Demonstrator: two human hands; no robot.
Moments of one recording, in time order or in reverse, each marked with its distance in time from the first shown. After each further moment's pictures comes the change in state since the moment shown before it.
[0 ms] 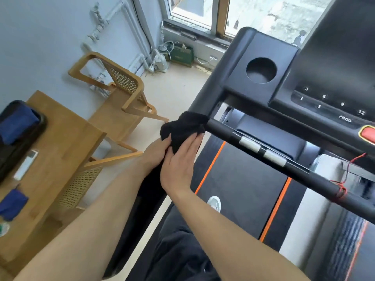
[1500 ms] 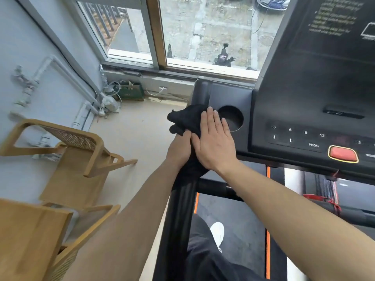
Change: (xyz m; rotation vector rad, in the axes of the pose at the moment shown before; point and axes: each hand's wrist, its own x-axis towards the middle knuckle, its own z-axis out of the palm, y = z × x) left_hand 0.145 0.162 0.047 0.005 -0.231 0.151; right_hand 0.219 -0.020 -0.121 -0.846 0.085 -0.082
